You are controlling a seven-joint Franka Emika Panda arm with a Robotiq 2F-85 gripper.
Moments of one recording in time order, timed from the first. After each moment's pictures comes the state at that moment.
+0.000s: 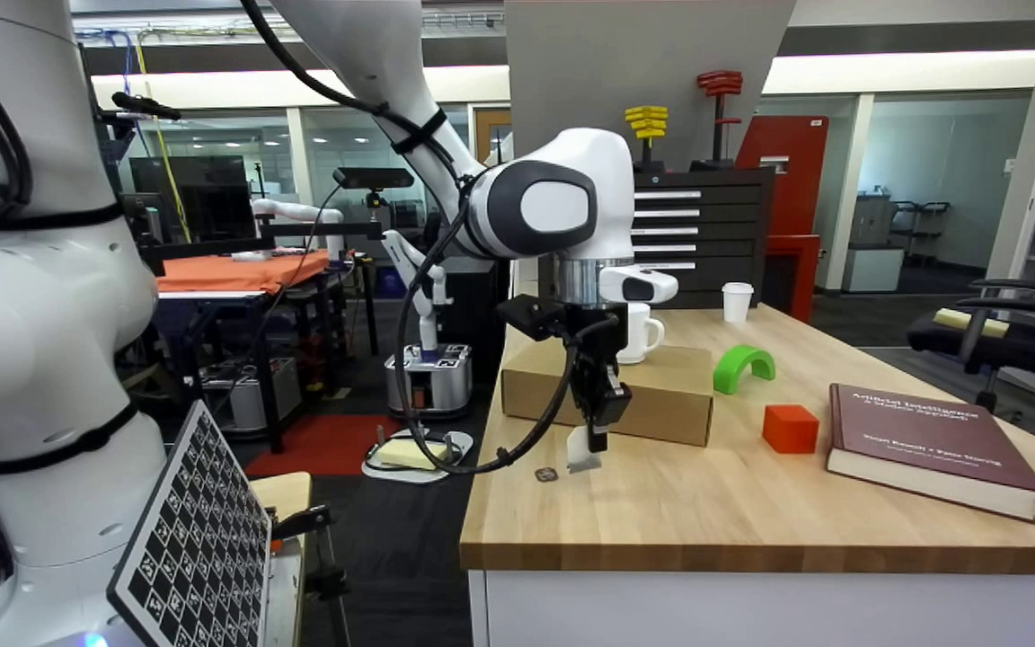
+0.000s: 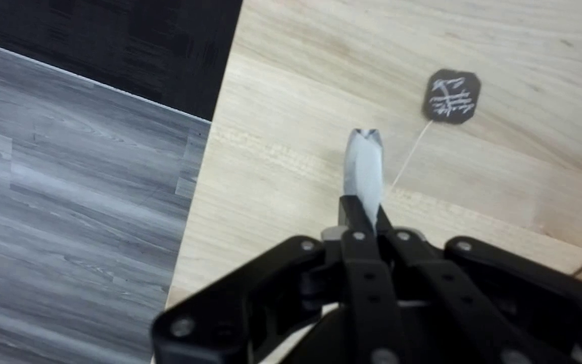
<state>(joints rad) -0.03 0.03 -0.02 -2.42 -0.14 2.46 0.16</state>
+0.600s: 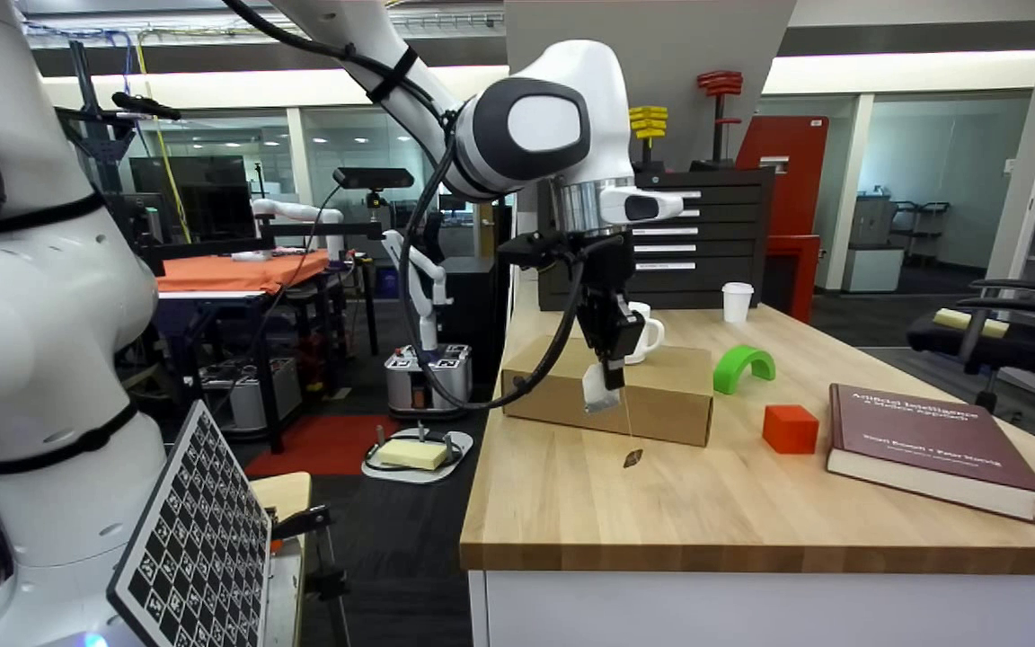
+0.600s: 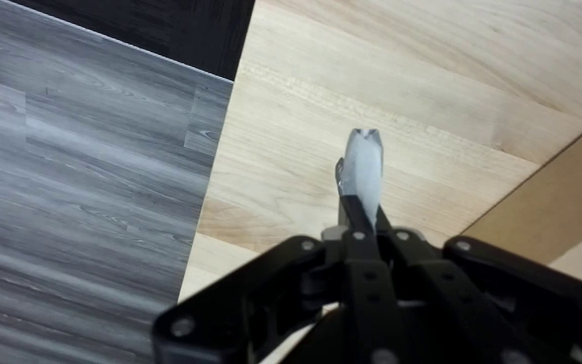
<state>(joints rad) -0.03 -0.12 -0.02 -2.39 -0.15 2.38 0.14</state>
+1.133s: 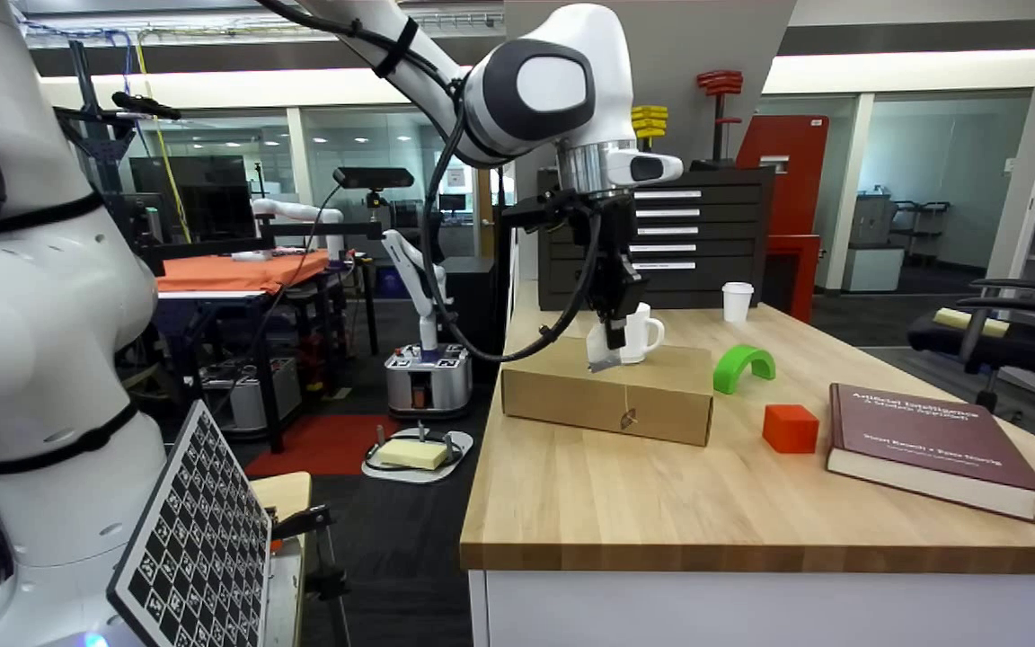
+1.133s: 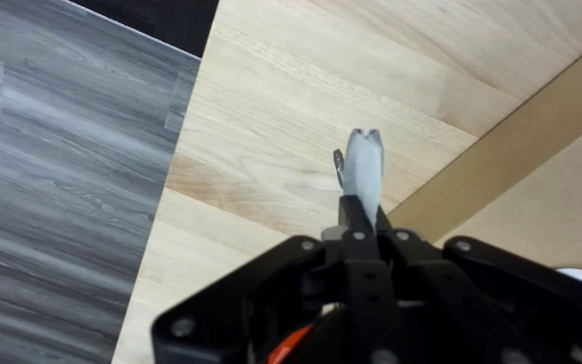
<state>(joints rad) -0.02 -0.12 0.03 -2.29 -0.10 2.29 0.08</state>
